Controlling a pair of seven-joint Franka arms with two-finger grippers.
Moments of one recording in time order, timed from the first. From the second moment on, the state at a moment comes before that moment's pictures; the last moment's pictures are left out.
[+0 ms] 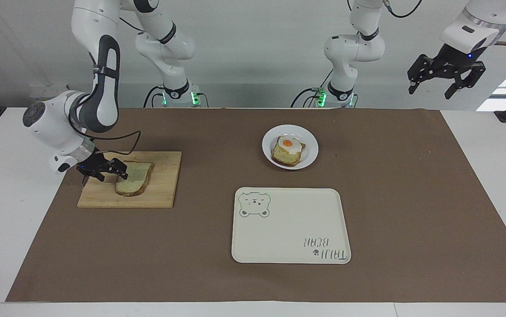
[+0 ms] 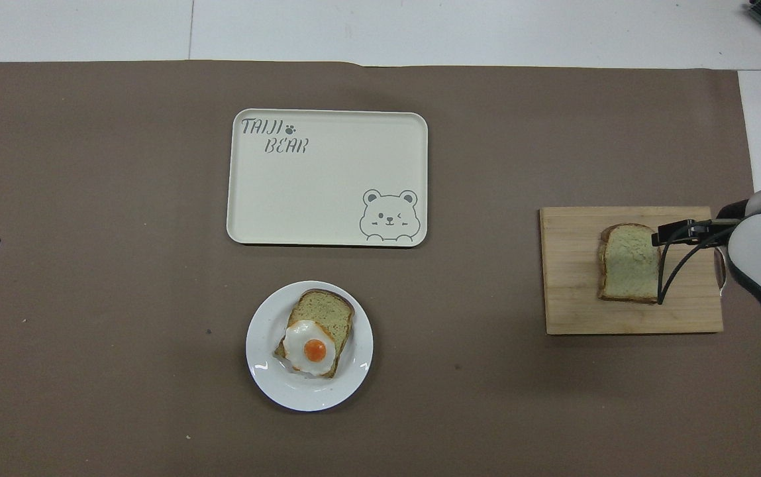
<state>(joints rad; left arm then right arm) -0.09 -0.03 0.05 -1.40 -0.01 1.35 0.20 -0.15 0.25 -0.16 -2.02 0.29 2.15 -0.44</state>
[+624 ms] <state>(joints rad) -0.09 -0.03 0.05 -1.40 -0.01 1.35 0.20 -0.16 0.26 -0.15 -2.05 0.30 2.18 -0.45</state>
